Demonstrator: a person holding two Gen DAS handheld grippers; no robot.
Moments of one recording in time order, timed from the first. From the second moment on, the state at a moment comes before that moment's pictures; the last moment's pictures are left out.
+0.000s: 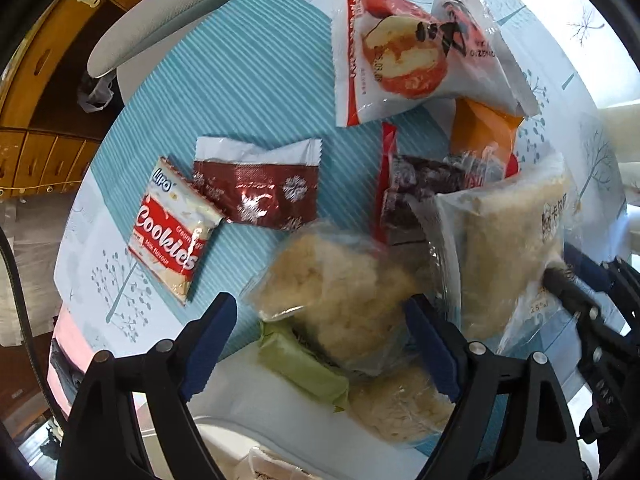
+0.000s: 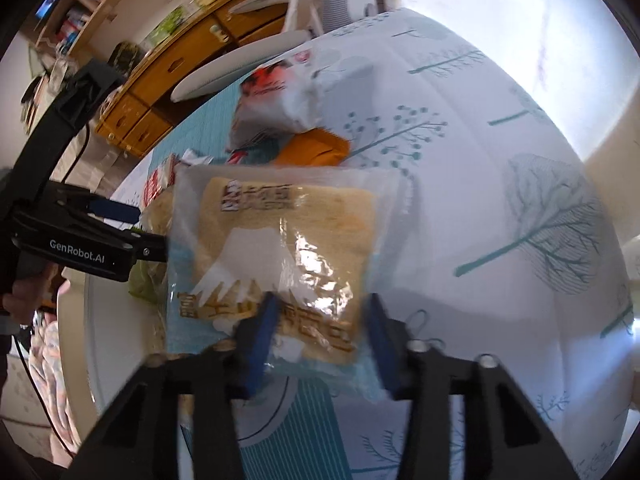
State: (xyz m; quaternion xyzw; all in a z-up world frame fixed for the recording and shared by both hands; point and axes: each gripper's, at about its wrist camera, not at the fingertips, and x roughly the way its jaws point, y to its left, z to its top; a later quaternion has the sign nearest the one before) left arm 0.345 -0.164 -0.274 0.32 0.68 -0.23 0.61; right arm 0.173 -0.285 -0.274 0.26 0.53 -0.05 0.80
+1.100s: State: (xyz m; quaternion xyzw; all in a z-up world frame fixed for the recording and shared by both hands) left arm 0.325 -0.134 -0.179 0.19 0.67 -0.23 0.68; right arm 0.128 -0.275 -0.189 0.36 0.53 -0.01 0.77
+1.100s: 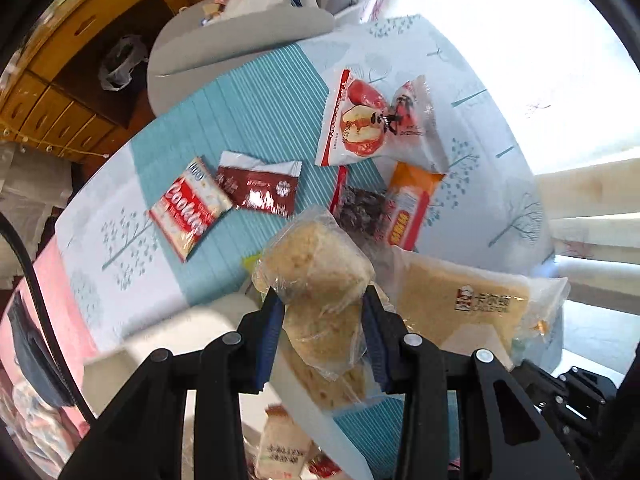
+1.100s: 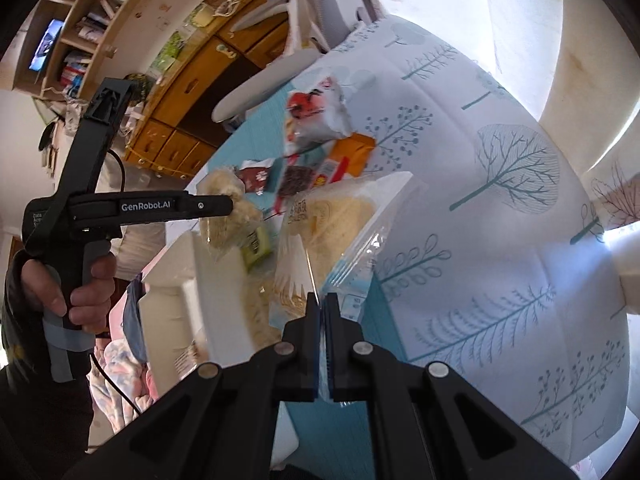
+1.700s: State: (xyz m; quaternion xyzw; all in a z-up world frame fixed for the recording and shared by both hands) left arm 0.238 -0.012 -0.089 0.11 0.65 -0.20 0.72; right arm 0.082 -0.210 -0.110 0.33 0.49 0.02 0.81
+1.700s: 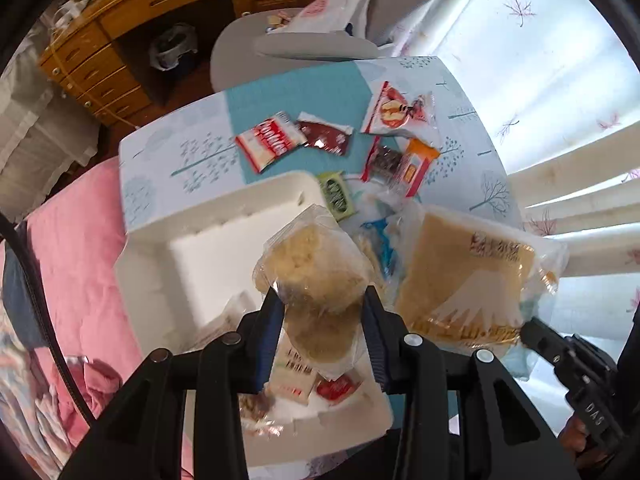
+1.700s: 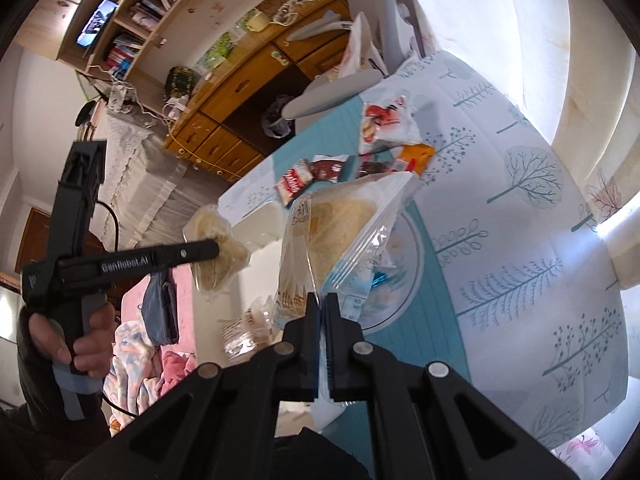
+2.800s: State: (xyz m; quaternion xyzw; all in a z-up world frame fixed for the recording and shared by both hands) left arm 0.155 0.155 -0.138 0.05 0.64 -0.20 0.74; right arm 0.041 -0.040 -0.142 0.31 0.52 0.06 0.80
